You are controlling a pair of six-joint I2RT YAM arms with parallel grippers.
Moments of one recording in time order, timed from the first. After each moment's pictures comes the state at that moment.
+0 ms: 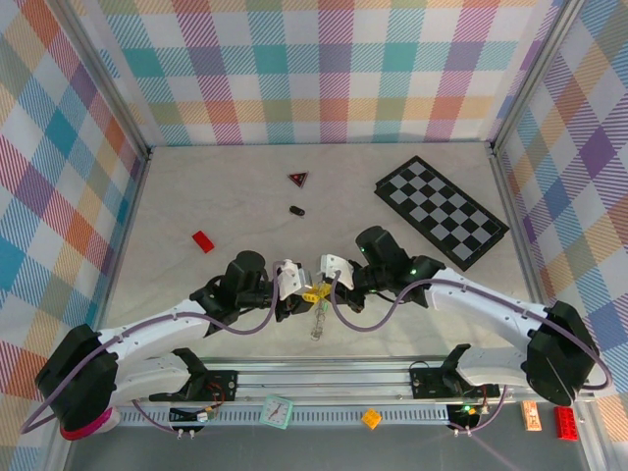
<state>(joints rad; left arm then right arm) -0.76 1.09 0.46 0.15 0.56 0.27 0.83 1.23 0.81 -0.36 -0.57 -0.46</state>
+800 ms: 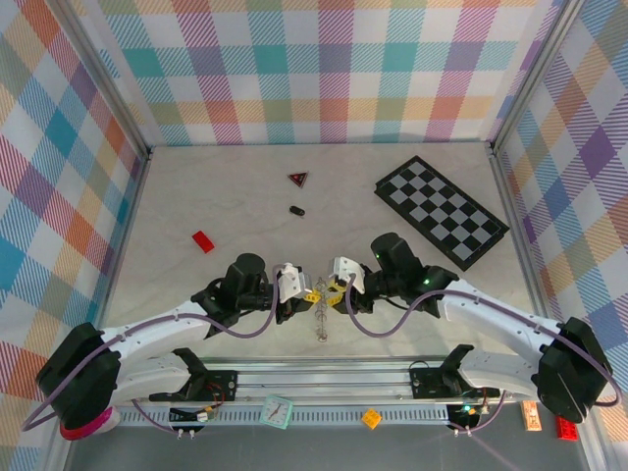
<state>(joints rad) -0.77 1.10 0.43 0.22 0.58 0.28 0.78 1.12 0.67 -0.25 -0.61 -0.39</state>
